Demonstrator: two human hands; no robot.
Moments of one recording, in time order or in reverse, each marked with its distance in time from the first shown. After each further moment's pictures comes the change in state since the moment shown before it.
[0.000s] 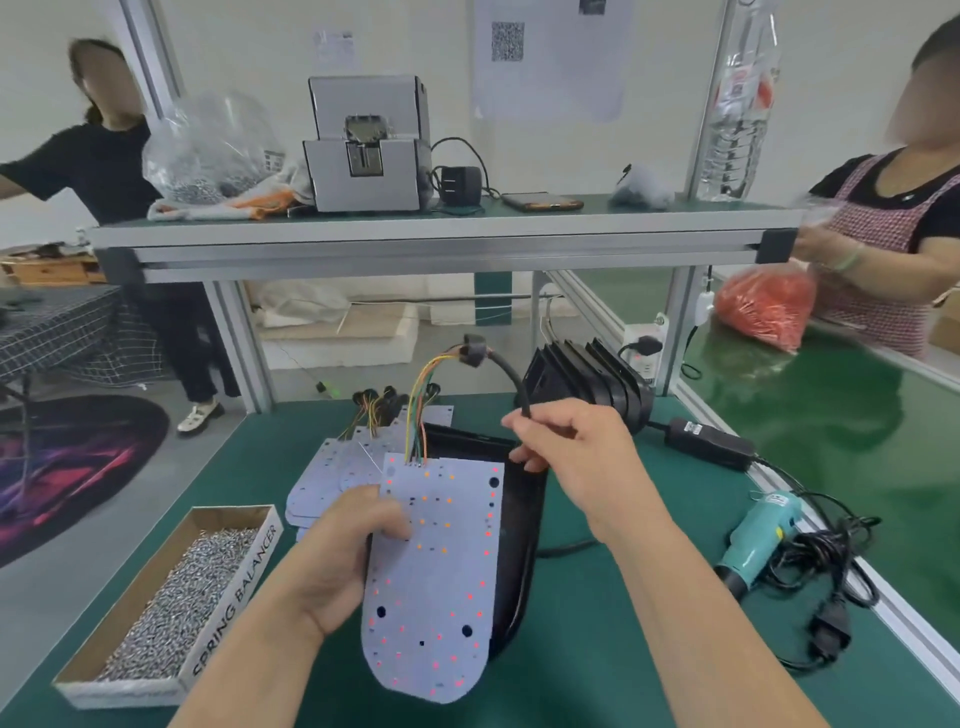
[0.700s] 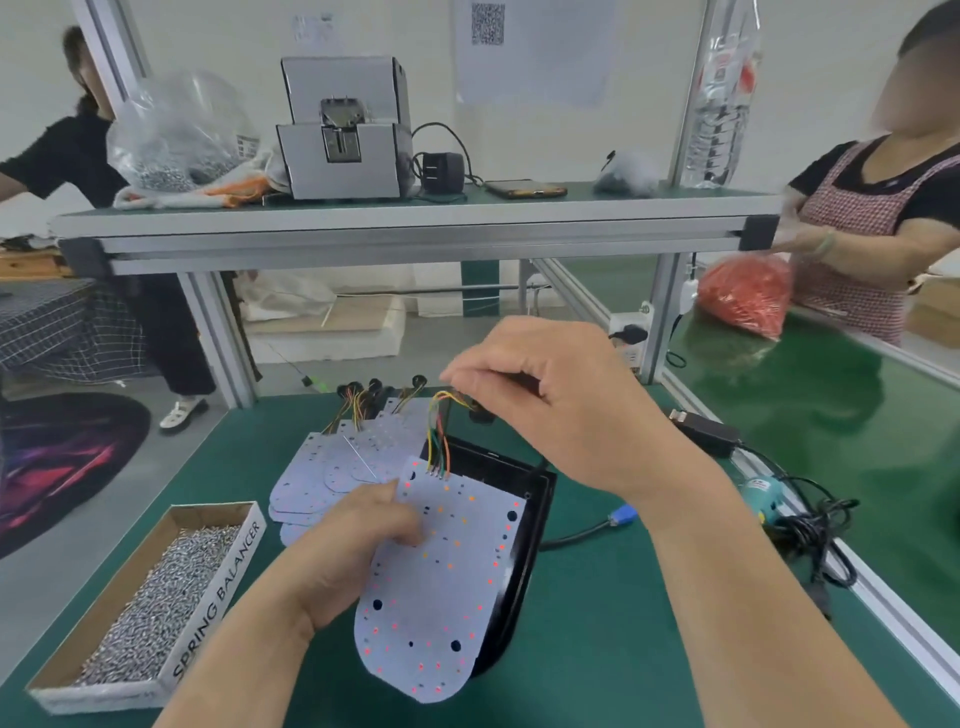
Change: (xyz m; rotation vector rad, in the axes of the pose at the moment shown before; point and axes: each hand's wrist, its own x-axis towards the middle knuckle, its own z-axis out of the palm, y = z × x) left_hand 0.005 0.001 0.010 0.155 -0.208 -0.017; right_hand -0.016 -0.083 -0.014 -0.561 -0.254 -0.669
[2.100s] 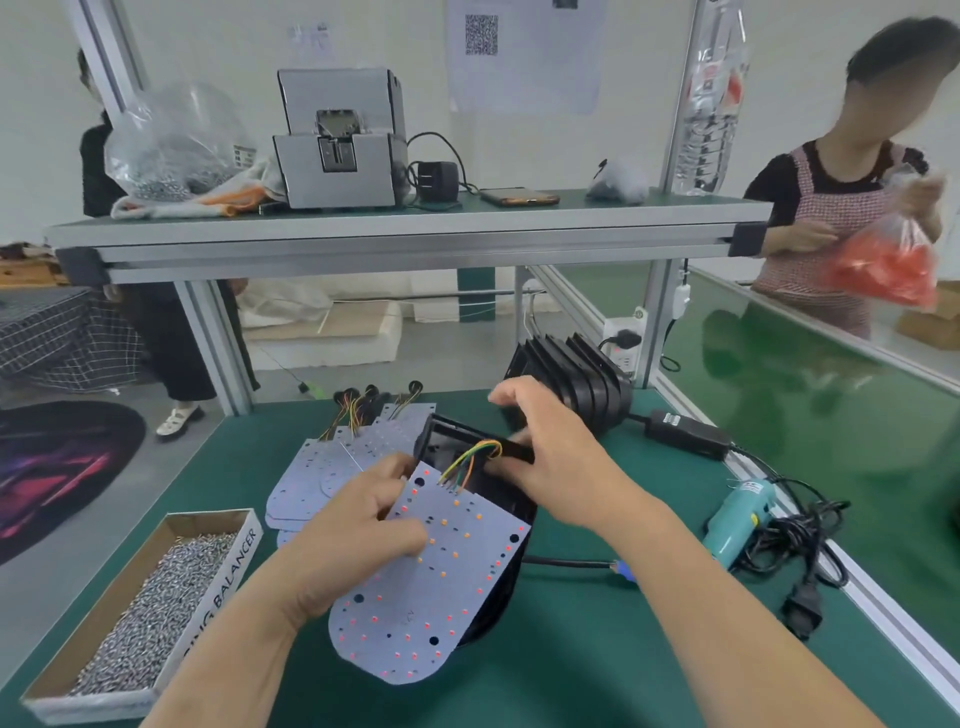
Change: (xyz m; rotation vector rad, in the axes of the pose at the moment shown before) left_hand -0.002 0.016 0.006 0.549 0.086 0.143; right_hand -0.032 0.080 0.051 0.025 -0.123 0.304
